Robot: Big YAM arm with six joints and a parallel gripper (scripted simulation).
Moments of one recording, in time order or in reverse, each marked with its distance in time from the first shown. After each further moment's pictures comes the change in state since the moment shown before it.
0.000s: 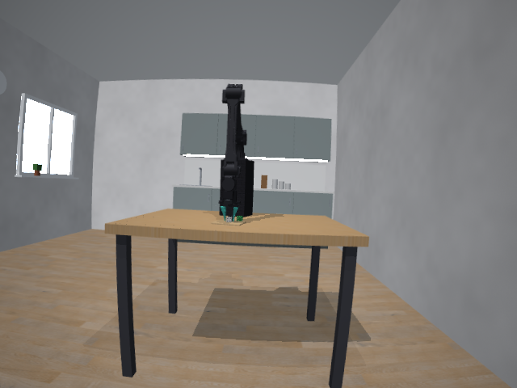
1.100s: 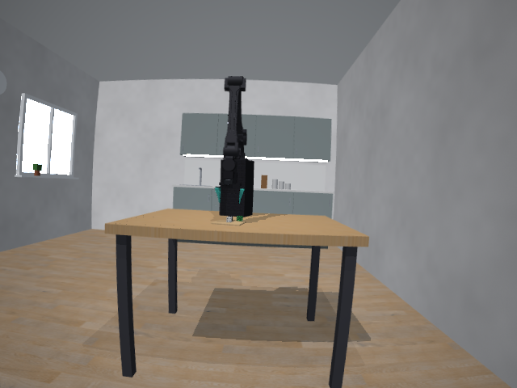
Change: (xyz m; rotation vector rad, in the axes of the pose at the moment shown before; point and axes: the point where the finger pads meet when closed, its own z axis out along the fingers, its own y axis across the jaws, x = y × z) arm -0.005 -0.001 -0.089 0.000 -0.013 0.000
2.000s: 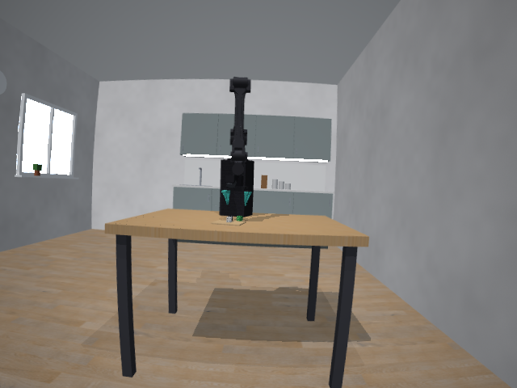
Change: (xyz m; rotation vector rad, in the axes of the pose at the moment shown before) arm 0.068 0.029 0.012 0.005 0.025 0.277
